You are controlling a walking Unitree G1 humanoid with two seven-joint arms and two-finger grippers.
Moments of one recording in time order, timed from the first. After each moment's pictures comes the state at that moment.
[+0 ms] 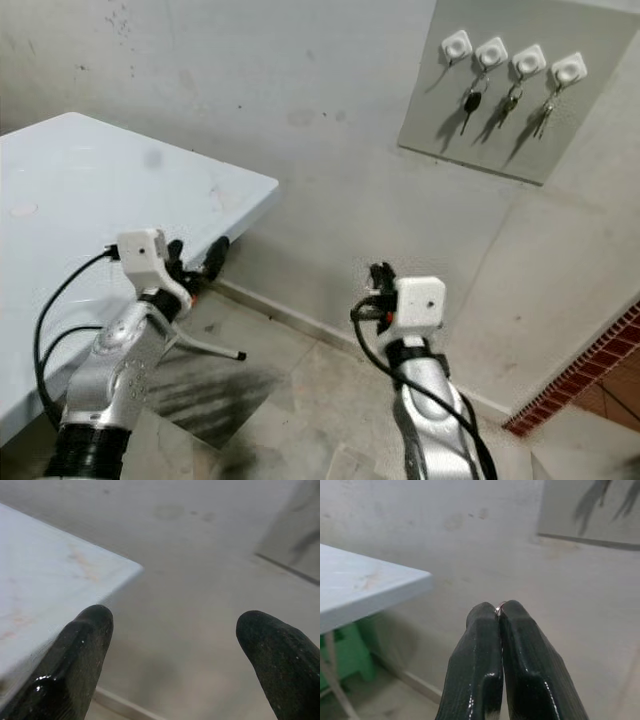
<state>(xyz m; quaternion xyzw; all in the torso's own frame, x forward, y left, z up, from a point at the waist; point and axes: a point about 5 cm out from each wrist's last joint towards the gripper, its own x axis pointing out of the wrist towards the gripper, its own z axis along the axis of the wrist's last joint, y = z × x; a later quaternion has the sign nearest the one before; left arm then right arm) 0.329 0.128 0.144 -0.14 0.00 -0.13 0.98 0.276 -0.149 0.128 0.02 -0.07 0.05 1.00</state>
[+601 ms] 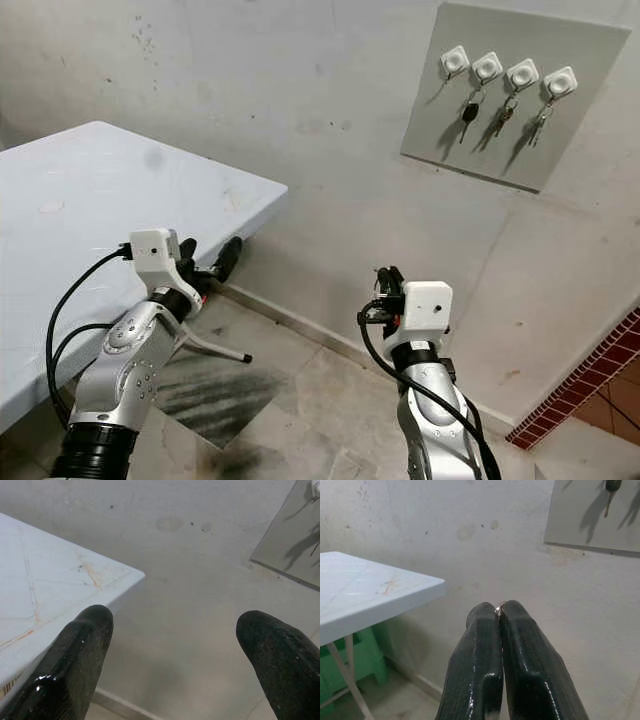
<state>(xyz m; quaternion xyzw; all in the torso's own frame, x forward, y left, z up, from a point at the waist) 0.329 0.133 0.145 -0.14 0.00 -0.12 0.98 0.276 -0.146 0.128 0.03 -0.07 0.05 1.00</state>
